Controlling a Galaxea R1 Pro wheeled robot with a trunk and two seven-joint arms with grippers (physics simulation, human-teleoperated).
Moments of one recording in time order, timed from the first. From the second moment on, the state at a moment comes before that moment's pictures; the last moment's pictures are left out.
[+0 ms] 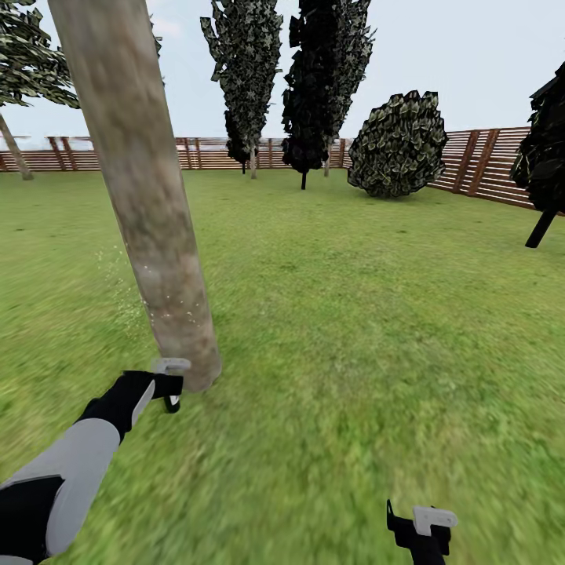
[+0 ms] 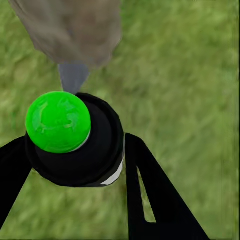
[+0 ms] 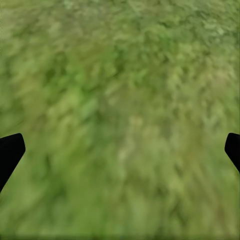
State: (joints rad) left arm -0.92 0.13 0.11 -0.44 -0.14 0.49 -0.16; right arm -0.43 -0.06 0.28 -0.09 -0.26 -0.64 -0.23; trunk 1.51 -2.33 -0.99
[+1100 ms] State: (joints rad) left arm -0.88 0.18 0.08 -0.45 -0.15 0.55 -0.15; right arm -0.43 -0.06 0.28 -0.09 -0.26 -0.64 -0.23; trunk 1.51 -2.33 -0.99
